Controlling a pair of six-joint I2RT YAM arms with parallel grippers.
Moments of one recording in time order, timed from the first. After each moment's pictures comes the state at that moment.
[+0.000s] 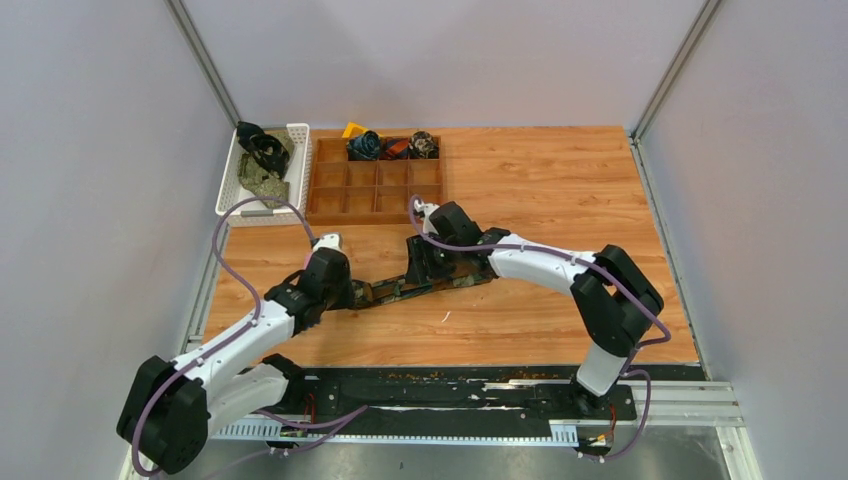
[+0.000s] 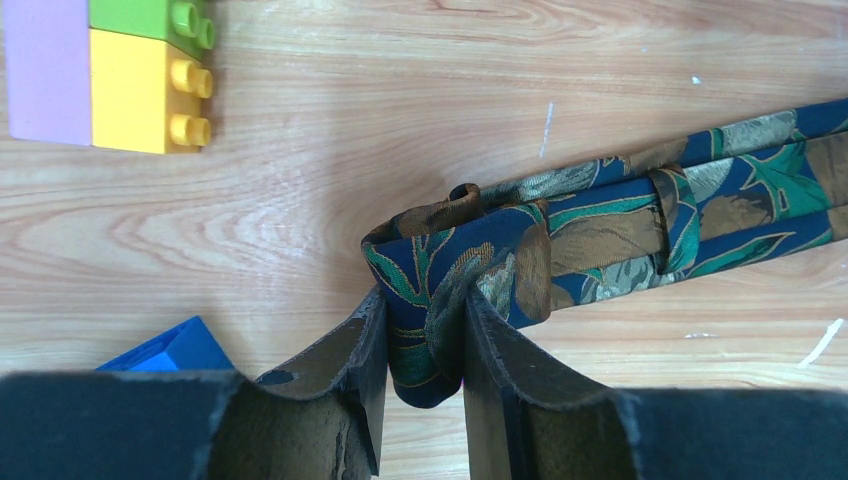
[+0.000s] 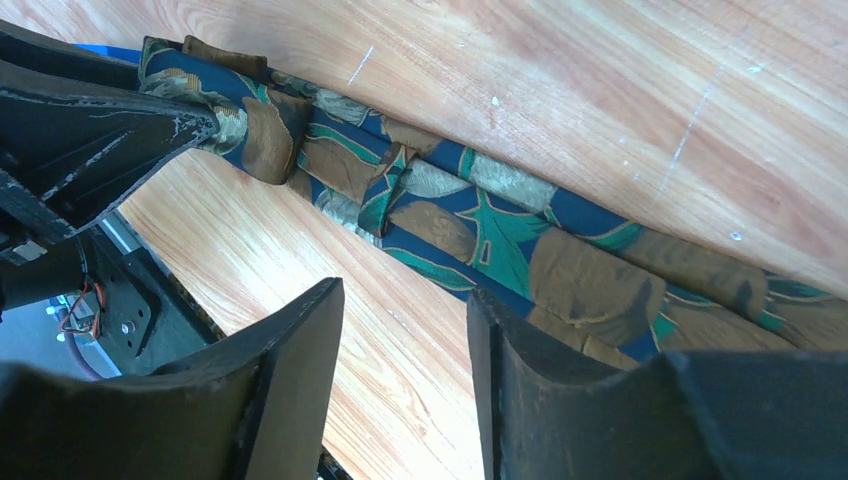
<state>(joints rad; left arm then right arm) -0.50 0.97 0.45 -0.35 -0.20 -0.57 0.81 1.75 1.12 -0.19 -0.28 0.43</state>
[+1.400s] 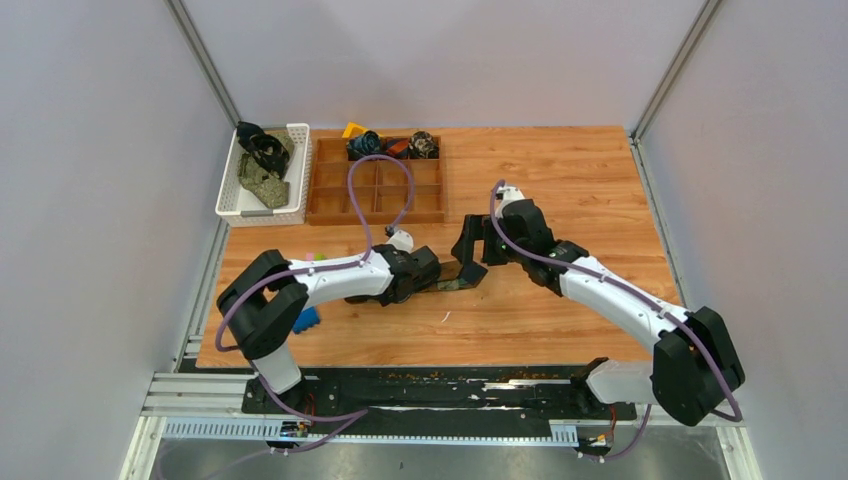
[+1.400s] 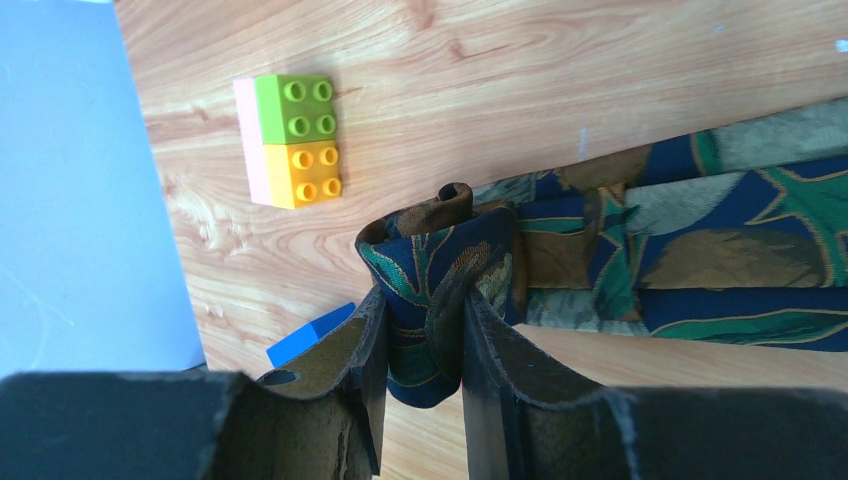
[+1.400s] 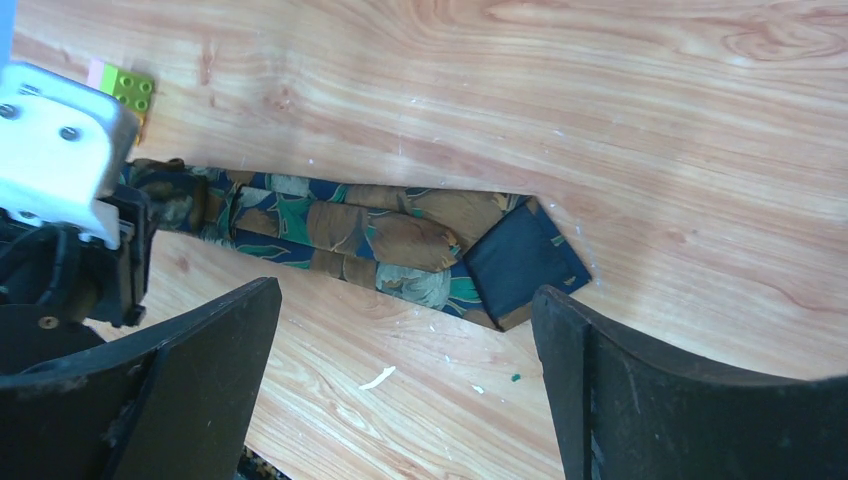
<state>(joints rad) -0.92 1.67 1.01 -0.88 -0.84 -0.63 0.60 1.30 0.84 -0.17 -0.09 0.48</state>
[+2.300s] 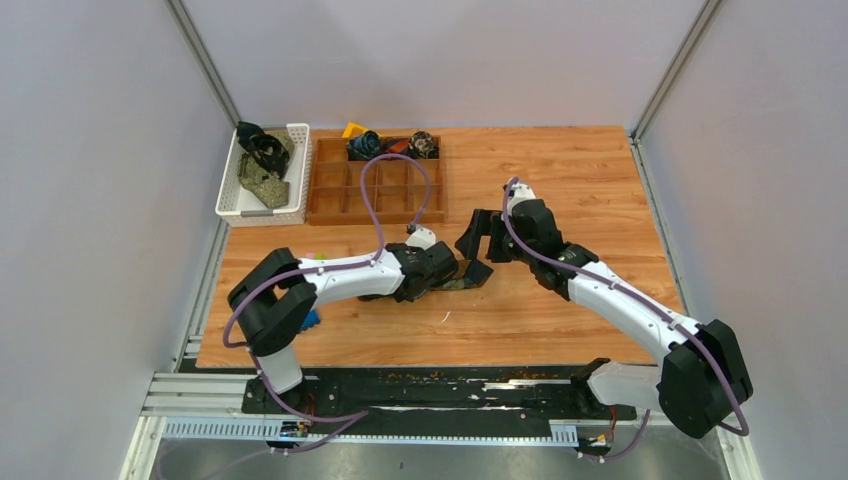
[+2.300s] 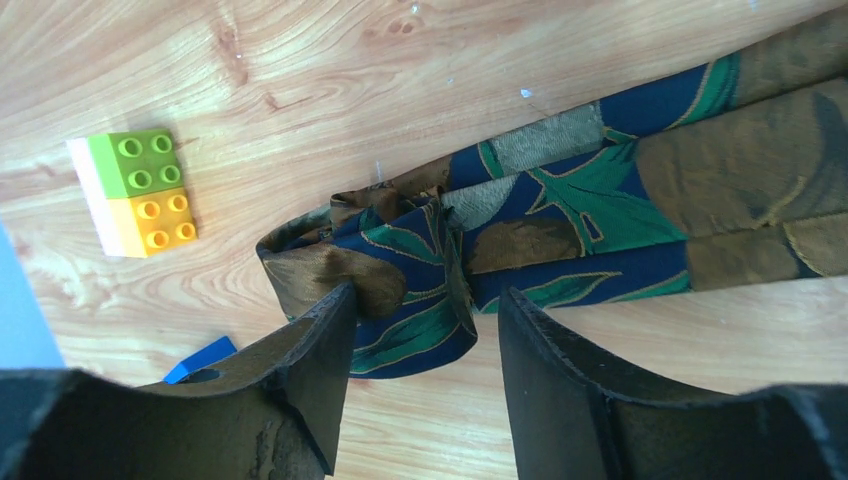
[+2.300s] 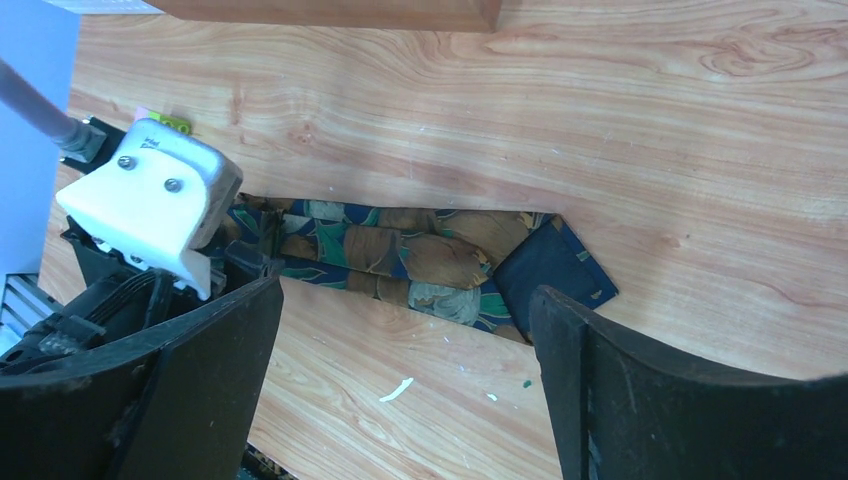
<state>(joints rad) -0.98 1.76 1.12 -0.77 -0.69 -0.61 0.57 1.22 0.81 -0.14 -0.07 0.53</state>
